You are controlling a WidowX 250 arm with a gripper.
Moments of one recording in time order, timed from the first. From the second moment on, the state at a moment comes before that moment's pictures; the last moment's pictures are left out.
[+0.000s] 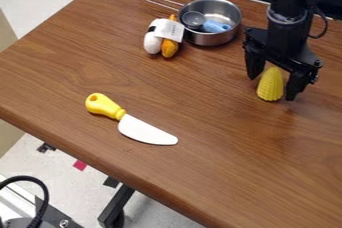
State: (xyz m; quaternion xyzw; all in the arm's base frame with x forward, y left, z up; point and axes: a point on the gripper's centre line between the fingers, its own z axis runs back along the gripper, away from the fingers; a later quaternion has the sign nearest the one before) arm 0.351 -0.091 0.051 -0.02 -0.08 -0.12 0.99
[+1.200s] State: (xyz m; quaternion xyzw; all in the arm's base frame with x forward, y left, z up) arm 0.342 -0.002 0.108 -0.05 -0.10 -0.10 0.99
